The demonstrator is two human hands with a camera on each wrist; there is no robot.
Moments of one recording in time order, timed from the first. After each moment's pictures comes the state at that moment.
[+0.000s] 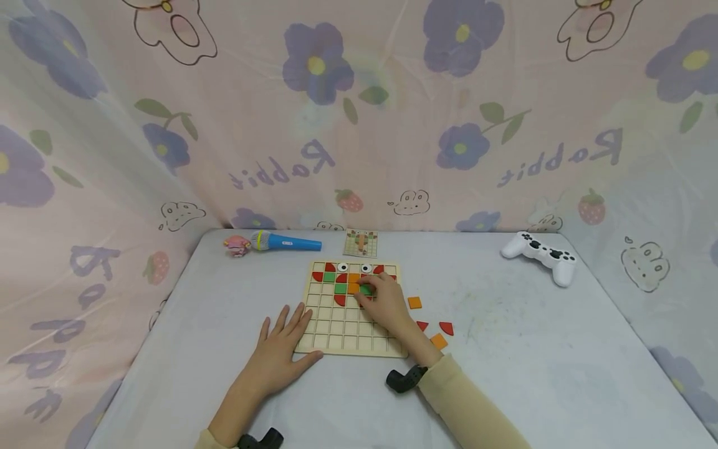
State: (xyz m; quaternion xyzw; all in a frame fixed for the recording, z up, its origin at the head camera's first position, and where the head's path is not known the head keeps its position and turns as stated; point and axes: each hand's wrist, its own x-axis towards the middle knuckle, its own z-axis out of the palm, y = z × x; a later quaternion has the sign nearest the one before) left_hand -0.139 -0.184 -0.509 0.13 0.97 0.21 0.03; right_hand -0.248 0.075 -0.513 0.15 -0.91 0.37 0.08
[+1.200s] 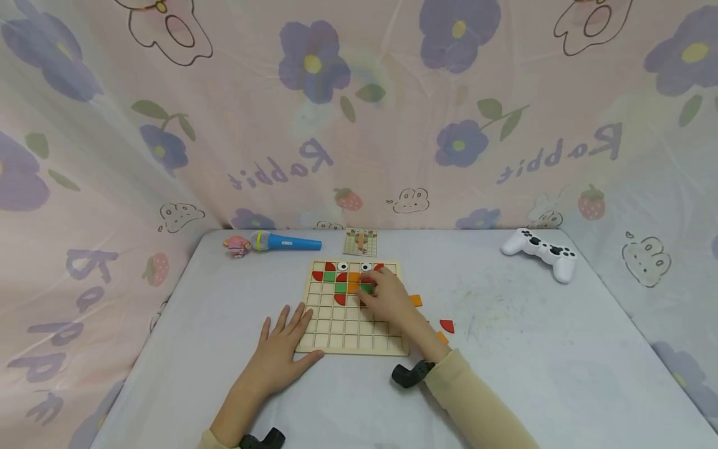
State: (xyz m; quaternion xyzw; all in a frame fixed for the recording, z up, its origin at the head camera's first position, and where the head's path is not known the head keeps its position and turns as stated) left_hand -0.139 -0.182 -0.506 0.13 0.97 0.21 0.04; right_hand -0.249 0.083 -0.486 0.17 -0.93 0.34 0.02
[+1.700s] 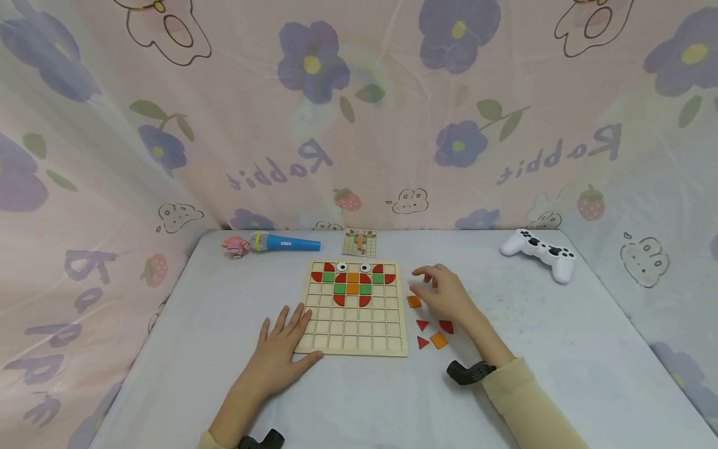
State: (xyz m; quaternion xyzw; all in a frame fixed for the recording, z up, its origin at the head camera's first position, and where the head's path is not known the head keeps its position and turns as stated) left_hand -0.140 -0.183 -0.509 0.13 0.97 0.21 0.03; right_hand -0.247 0.193 -0.473 0.12 -0.94 0.32 0.02
